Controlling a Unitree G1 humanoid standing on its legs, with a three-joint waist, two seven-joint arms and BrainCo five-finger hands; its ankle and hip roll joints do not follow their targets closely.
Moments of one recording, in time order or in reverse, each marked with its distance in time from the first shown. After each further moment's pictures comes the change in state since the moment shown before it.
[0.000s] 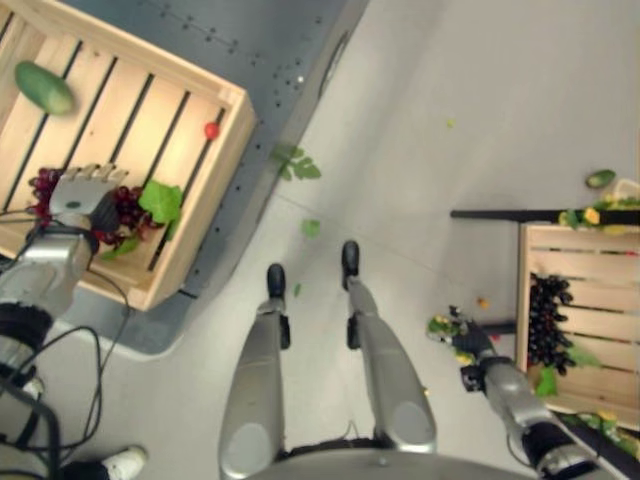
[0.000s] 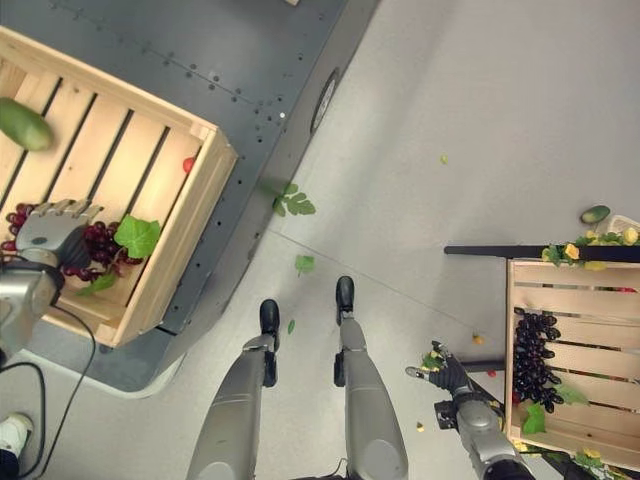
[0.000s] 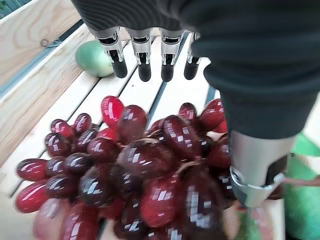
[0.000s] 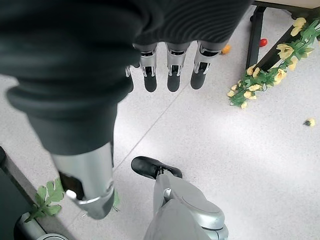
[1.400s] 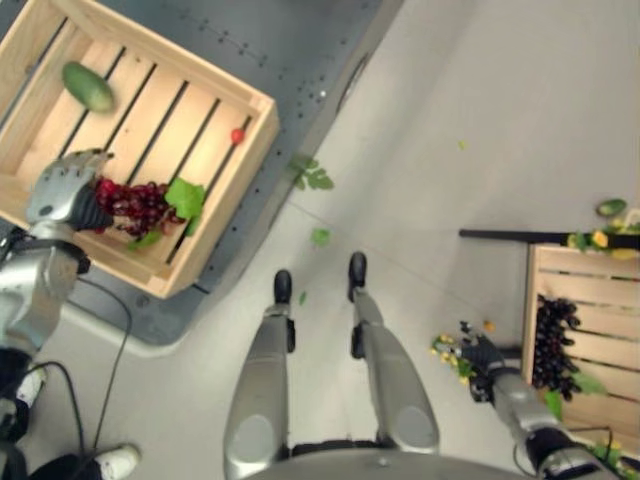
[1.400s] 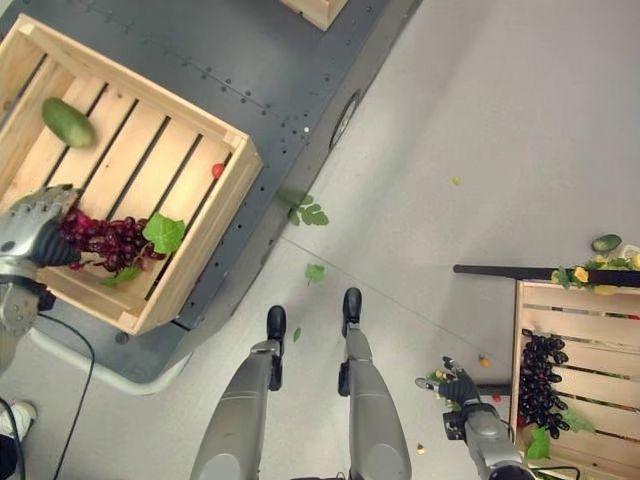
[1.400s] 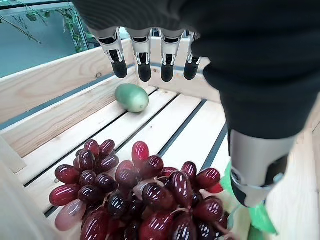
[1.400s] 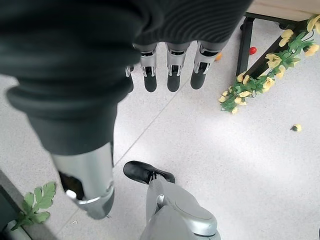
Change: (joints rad) left arm 0.277 0.000 0.324 -0.322 -0.154 -0.018 0.026; right arm 0.001 0.008 -0.051 0.077 0.001 0.037 0.021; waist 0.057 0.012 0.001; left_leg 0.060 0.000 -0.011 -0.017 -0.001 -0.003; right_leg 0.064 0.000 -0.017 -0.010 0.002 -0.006
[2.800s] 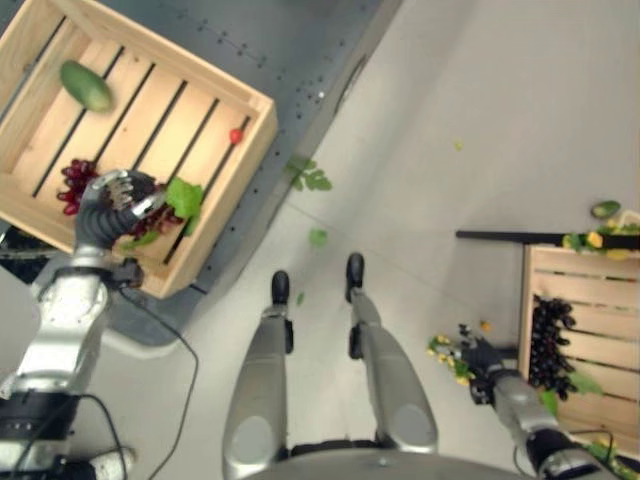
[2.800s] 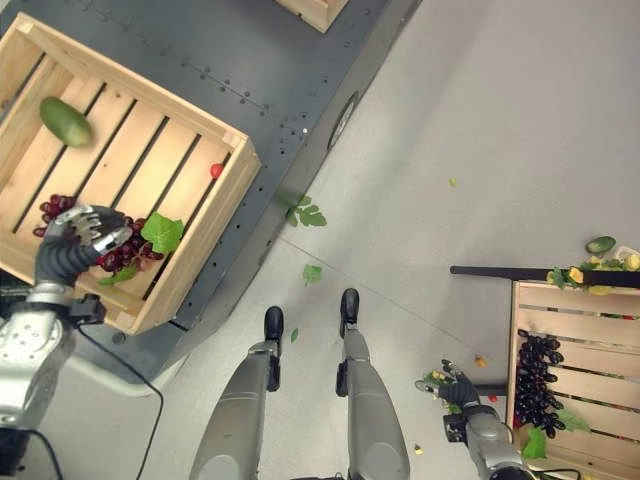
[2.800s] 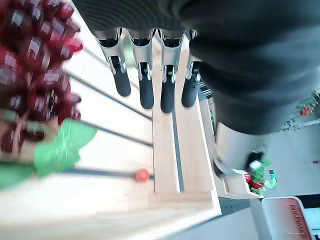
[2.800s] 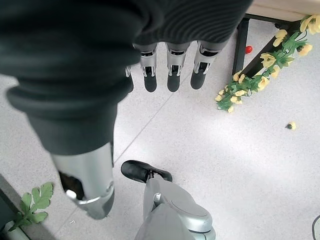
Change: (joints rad) left arm 0.249 -0.290 0.291 -0.348 -0.860 -0.160 -0.065; right arm 0.004 0.002 -0.007 0.032 0.012 0.005 0.027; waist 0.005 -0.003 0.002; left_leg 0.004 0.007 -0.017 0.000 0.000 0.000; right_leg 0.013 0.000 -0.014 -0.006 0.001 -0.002
